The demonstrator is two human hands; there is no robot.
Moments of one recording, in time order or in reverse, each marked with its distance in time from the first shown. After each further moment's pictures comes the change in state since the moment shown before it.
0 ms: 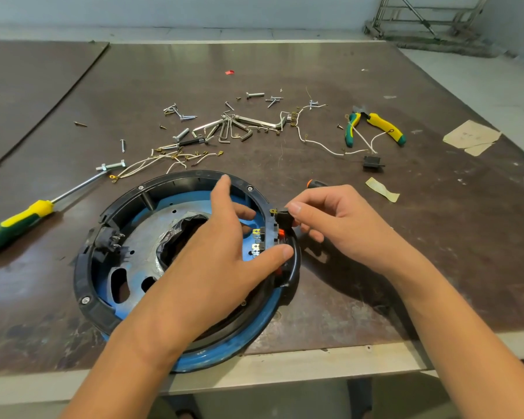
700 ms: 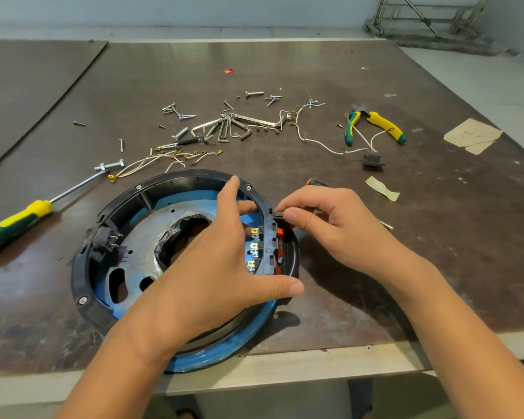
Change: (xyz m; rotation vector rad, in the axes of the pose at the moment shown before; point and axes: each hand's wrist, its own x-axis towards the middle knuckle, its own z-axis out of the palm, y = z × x) left_hand 0.001 0.000 -0.004 0.001 -0.166 -0.011; right_hand 0.002 0.004 0.004 -0.266 0.032 -0.185
